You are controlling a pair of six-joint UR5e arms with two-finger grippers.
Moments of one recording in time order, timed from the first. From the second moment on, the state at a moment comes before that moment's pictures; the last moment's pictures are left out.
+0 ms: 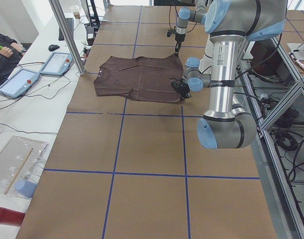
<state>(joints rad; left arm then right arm) -0.15 -1.62 -2.14 -1.77 -1.58 -2.03 0.21 -1.33 2.15 -1.45 1.65 1.74</state>
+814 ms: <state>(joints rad) -0.03 -1.64 -2.31 -1.59 -1.59 -2.02 0.20 -1.50 2.31 -1.46 1.81 1.65</state>
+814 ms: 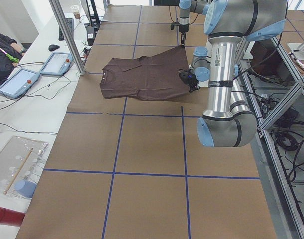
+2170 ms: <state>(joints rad) -0.56 -1.86 -2.23 -1.45 -1.76 -1.53 0.68 -1.22 2.05 -1.45 1.96 1.37</state>
